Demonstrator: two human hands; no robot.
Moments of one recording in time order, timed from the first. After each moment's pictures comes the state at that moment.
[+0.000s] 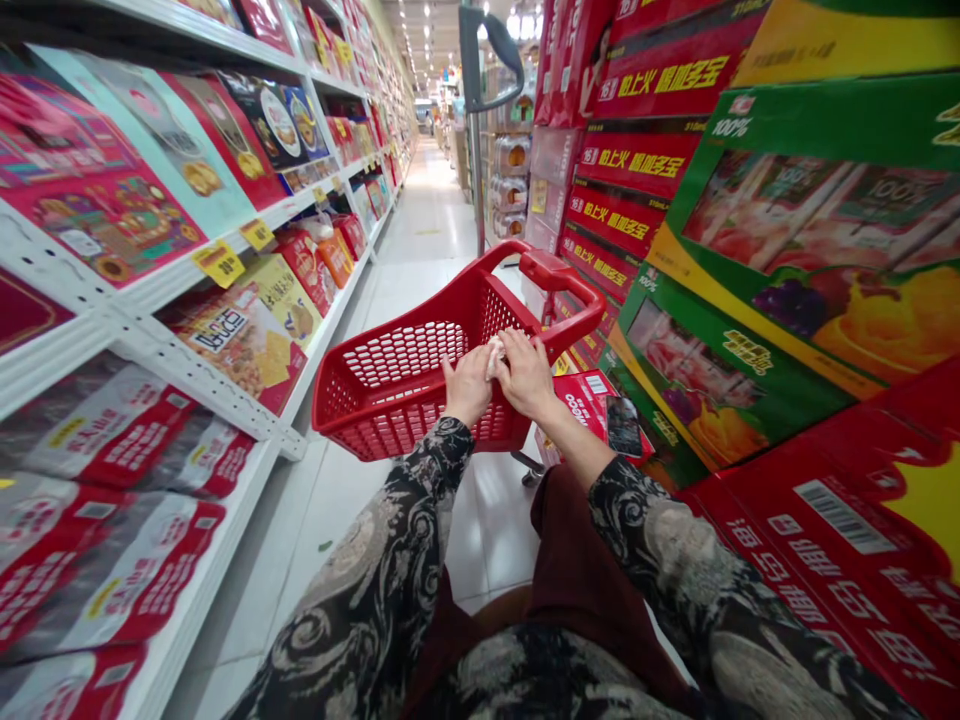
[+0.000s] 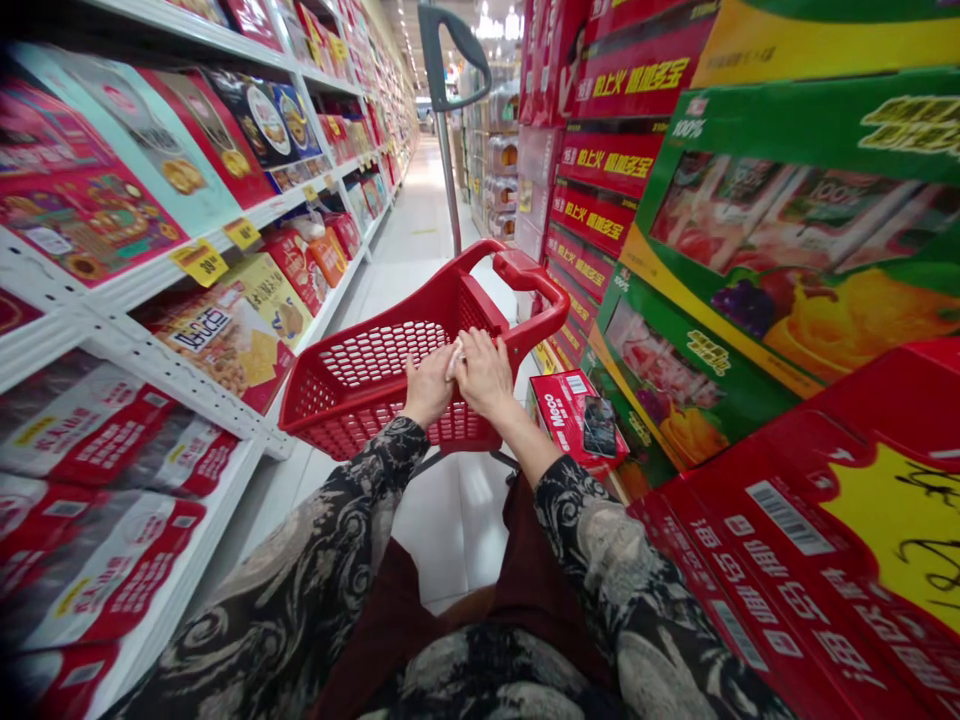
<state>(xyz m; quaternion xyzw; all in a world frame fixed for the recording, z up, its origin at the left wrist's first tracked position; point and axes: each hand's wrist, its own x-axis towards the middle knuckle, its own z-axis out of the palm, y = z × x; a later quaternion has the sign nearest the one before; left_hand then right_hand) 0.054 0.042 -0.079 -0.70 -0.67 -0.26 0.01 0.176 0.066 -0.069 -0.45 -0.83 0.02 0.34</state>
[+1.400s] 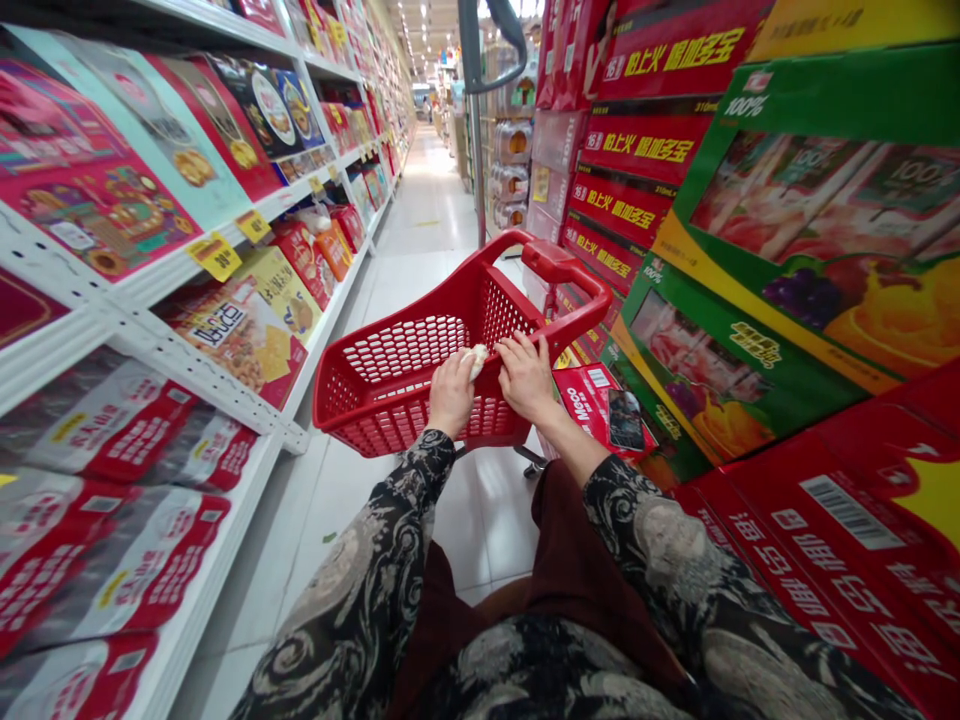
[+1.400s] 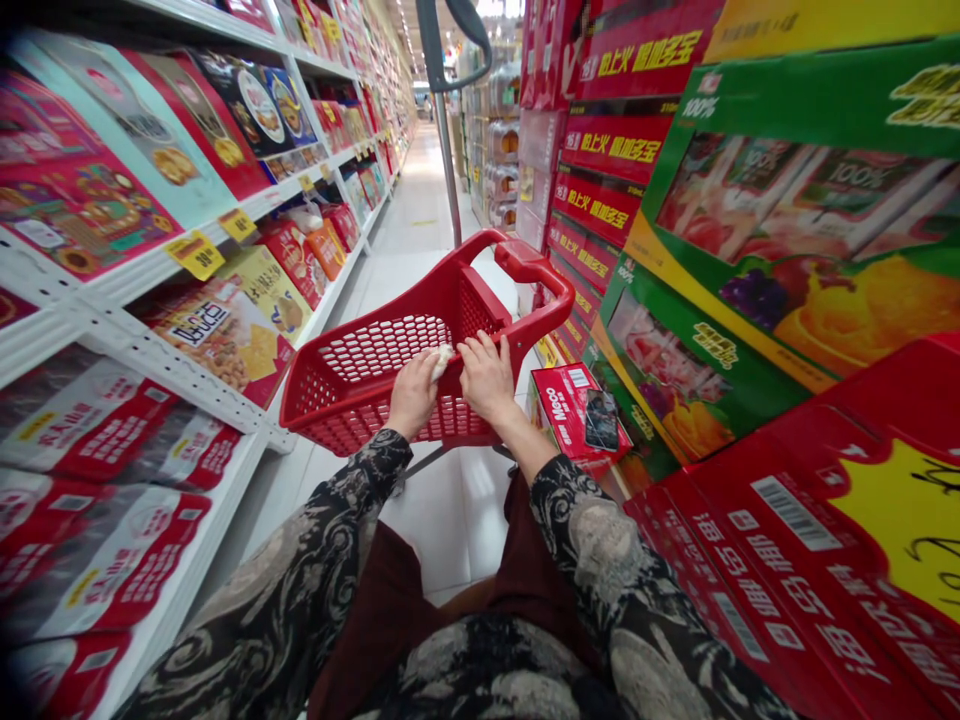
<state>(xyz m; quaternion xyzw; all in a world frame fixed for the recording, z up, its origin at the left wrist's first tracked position) 0.016 0.038 -0.123 -0.71 -0.62 -0.33 0.06 0.178 0.062 -0.087 -0.45 -0.84 -0.03 0.32</state>
